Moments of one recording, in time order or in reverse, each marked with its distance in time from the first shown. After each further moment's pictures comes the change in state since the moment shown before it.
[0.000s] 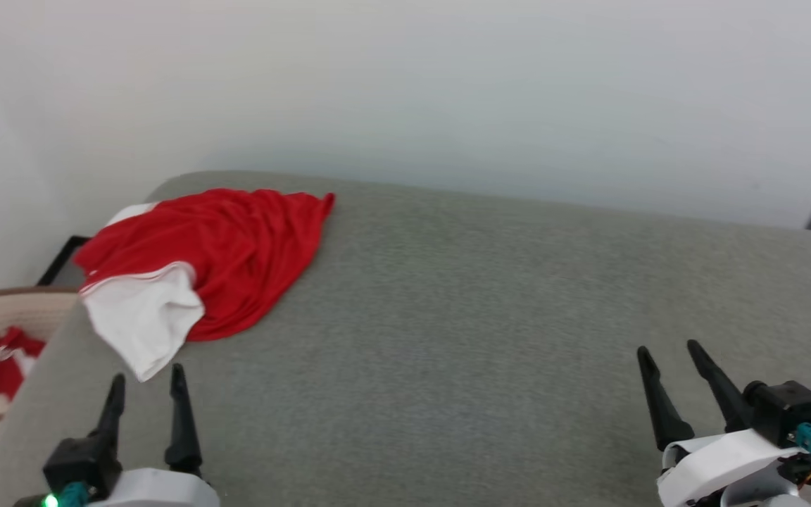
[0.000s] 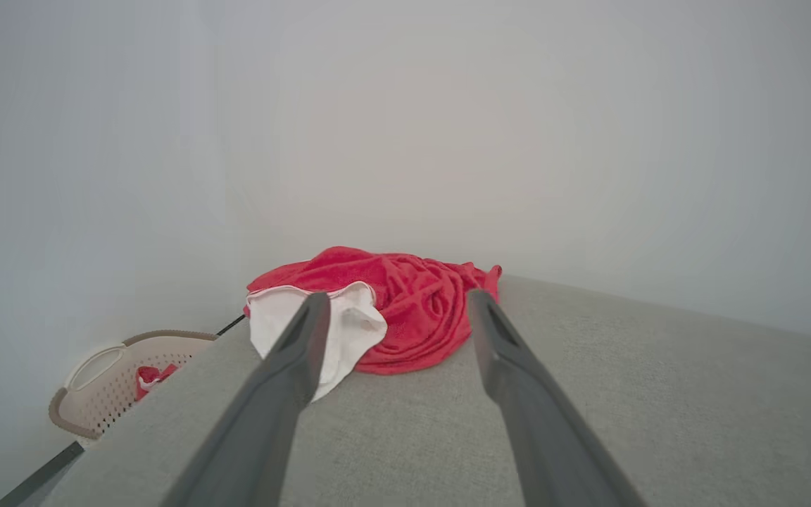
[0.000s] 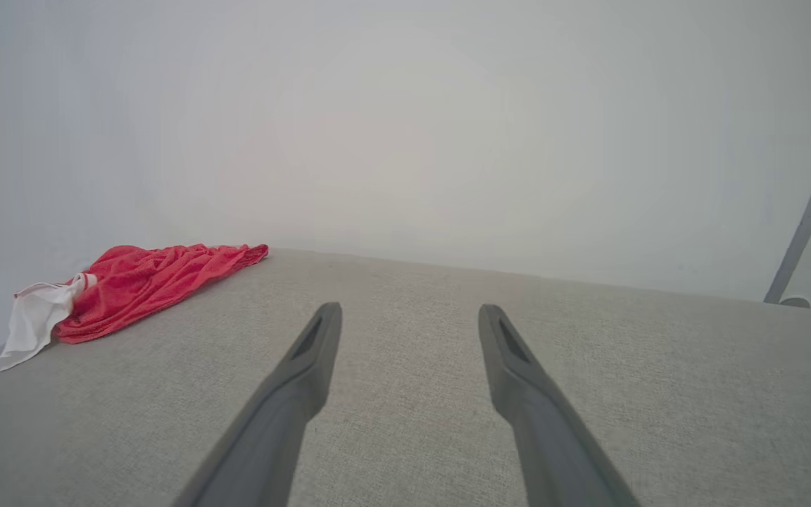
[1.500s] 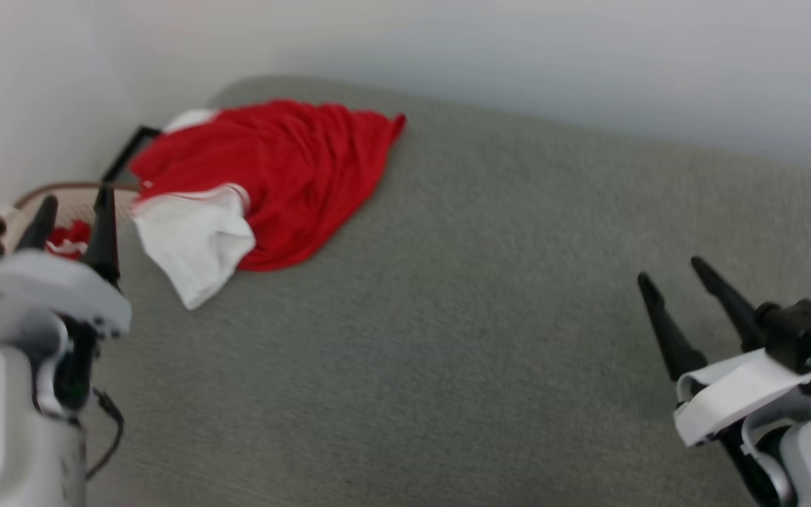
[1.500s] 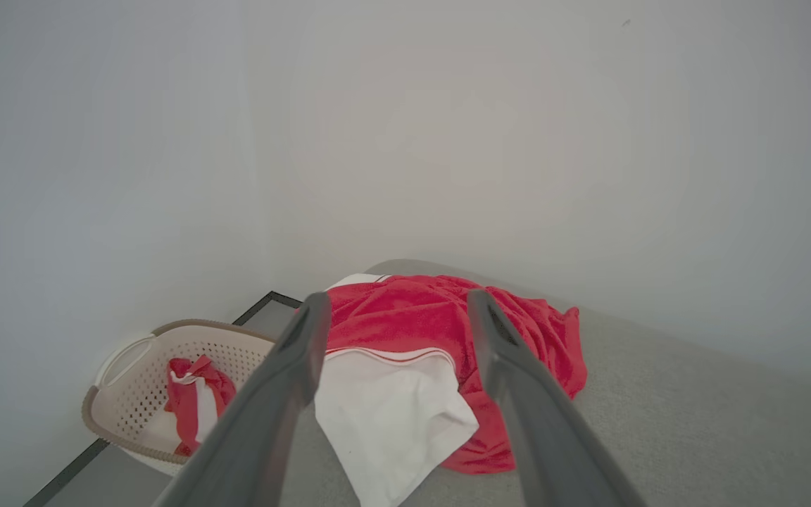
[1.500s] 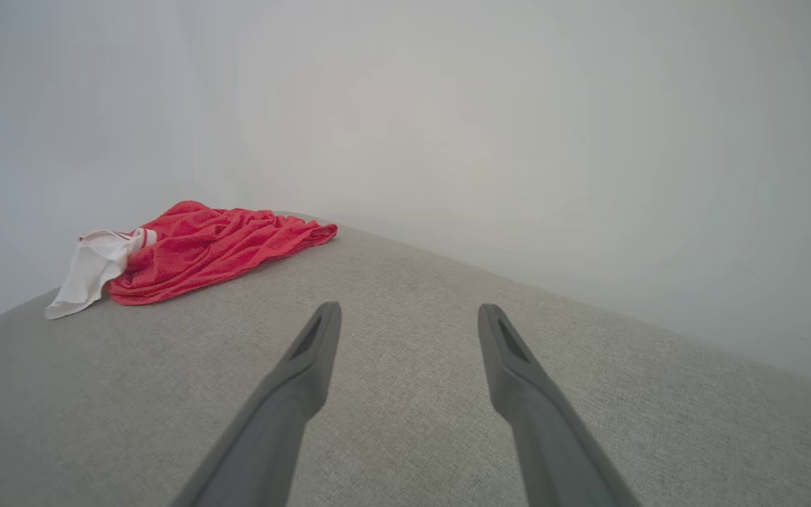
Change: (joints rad) left arm -0.459 0.198 0.043 0.164 -0.237 -0.100 0.330; right arm -0.140 -0.118 0.106 -0.092 0.024 0.000 0.080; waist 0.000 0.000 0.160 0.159
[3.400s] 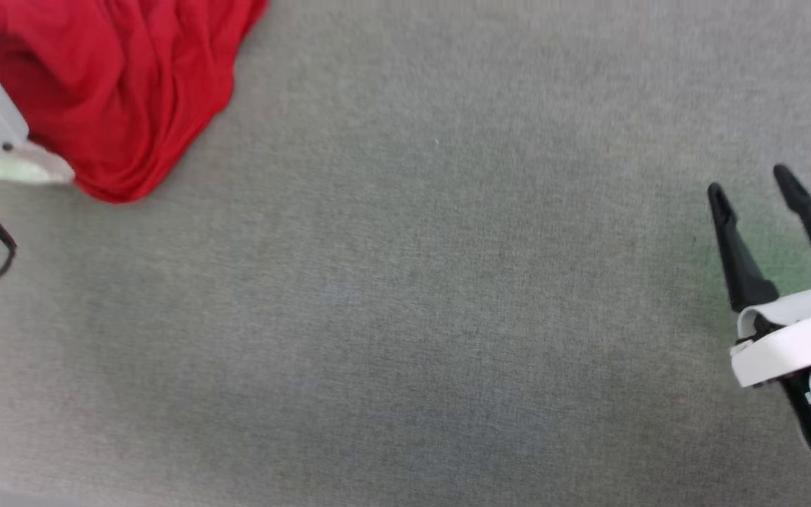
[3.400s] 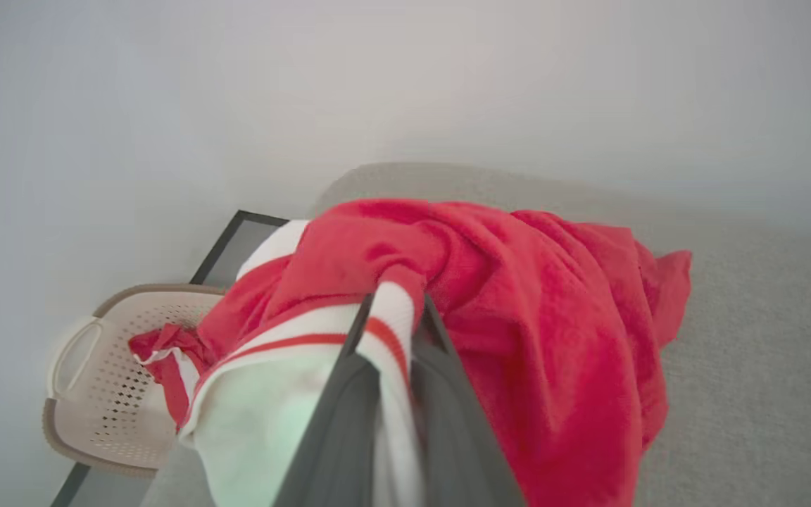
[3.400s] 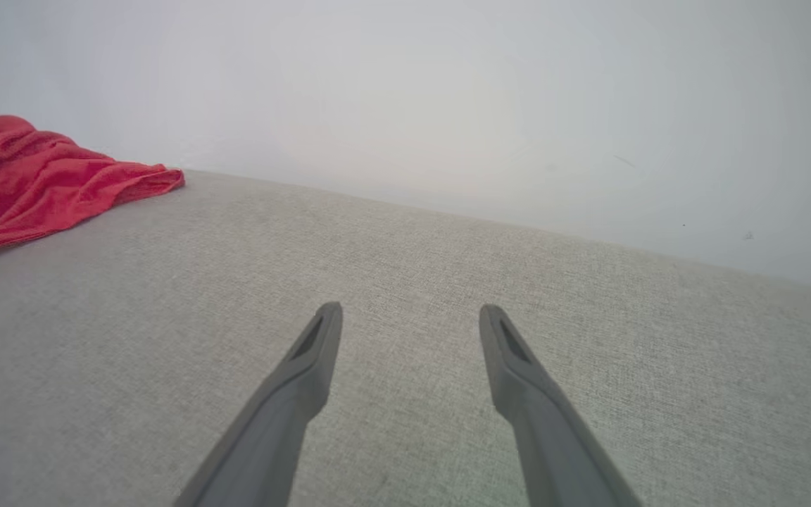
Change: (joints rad) left arm -0.734 0.193 -0.278 0.784 -0.063 -0.047 0.073; right arm -0.051 -0.027 -0.148 -0.248 -0.043 0.000 0.106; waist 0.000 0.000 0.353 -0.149
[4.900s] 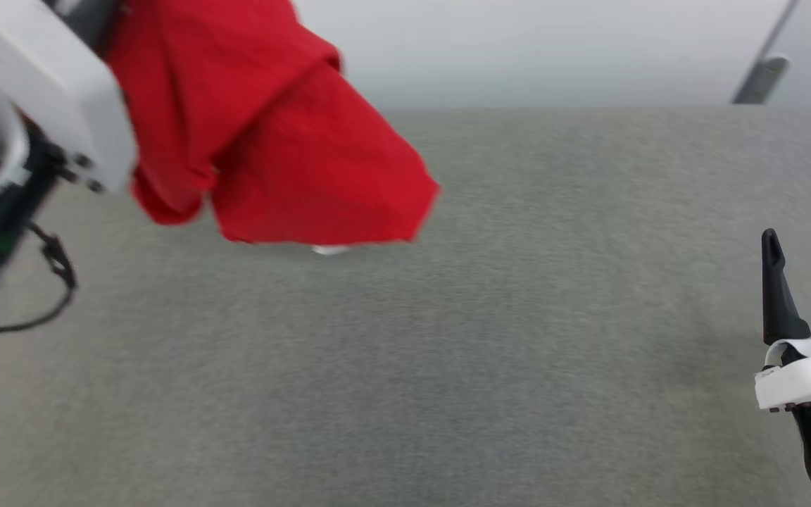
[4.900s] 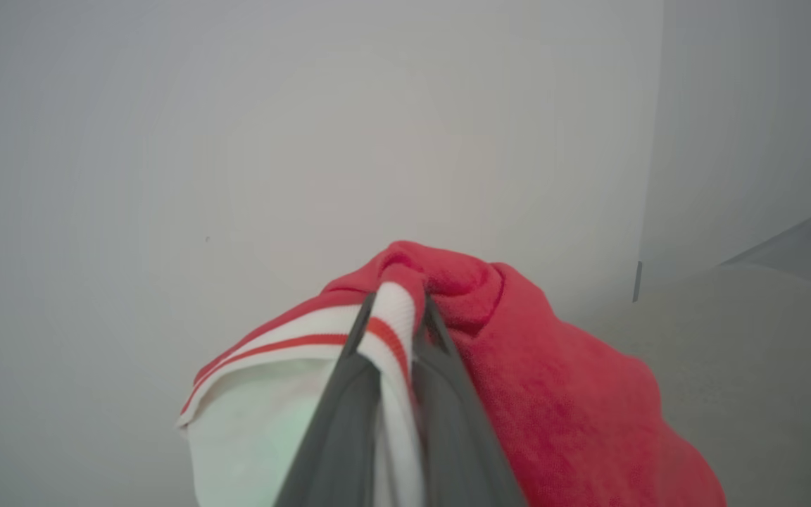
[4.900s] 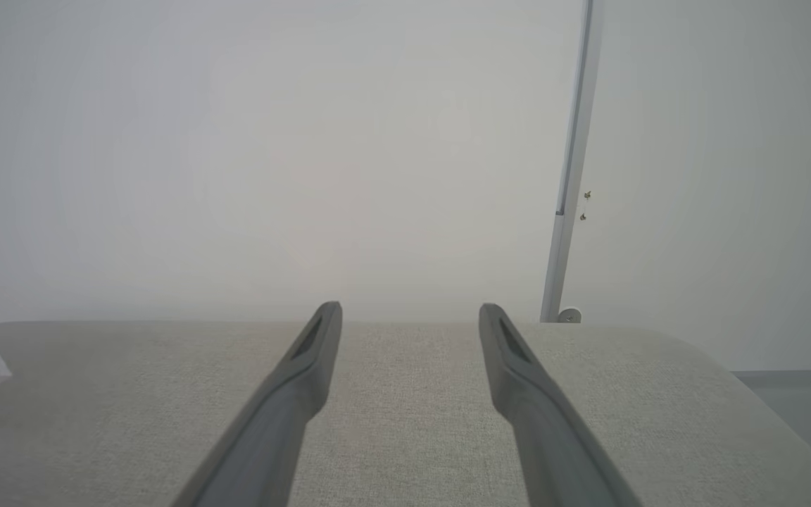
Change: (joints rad) left arm 0.277 0.150 -0.136 -1.311 -0.131 0.186 0.513; right arm 0.051 0.087 -0.146 0.251 -0.005 0.000 -0.192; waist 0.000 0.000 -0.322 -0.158
